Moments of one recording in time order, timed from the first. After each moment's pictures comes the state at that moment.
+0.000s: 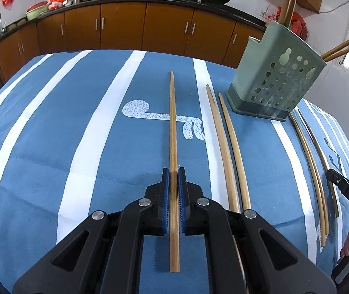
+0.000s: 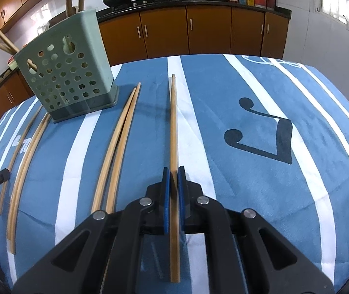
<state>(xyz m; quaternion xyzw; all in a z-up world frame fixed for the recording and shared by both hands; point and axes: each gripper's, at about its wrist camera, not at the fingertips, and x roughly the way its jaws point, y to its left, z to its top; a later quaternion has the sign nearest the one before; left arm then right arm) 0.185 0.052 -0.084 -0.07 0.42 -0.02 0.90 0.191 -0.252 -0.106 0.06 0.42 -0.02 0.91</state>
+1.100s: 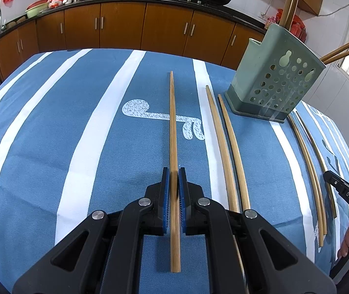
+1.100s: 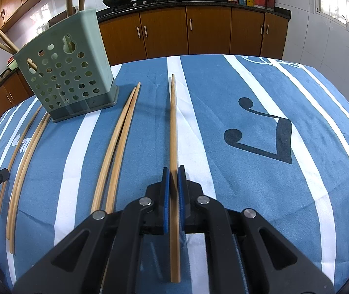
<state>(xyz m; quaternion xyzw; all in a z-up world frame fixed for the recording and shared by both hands) 0.185 0.054 -0.084 -0.08 0.42 -0.03 0.90 0.191 -0.253 -0.106 0.06 0.42 -0.02 0.91</state>
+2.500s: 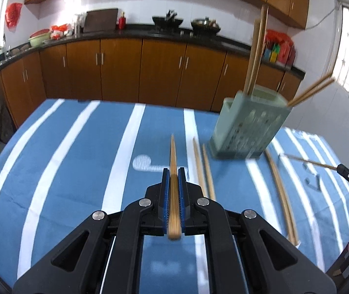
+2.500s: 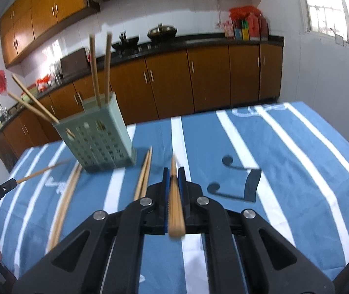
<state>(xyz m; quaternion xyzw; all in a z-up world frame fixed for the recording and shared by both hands) 0.154 0.059 0.003 -0.06 0.33 -0.03 0.94 0.150 -0.274 -0.009 0.09 0.30 -0.01 0.95</state>
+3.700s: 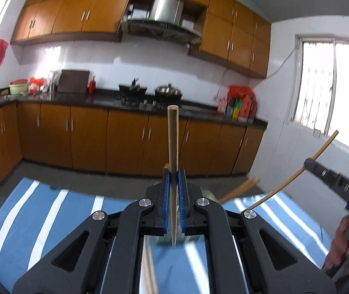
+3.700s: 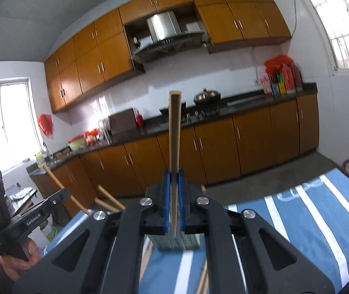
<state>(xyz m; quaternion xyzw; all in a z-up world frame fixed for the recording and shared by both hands) 0.150 0.013 0.144 -0.08 0.14 -0.11 0.98 0.137 -0.248 0.151 0.13 0.11 0.11 0.98</state>
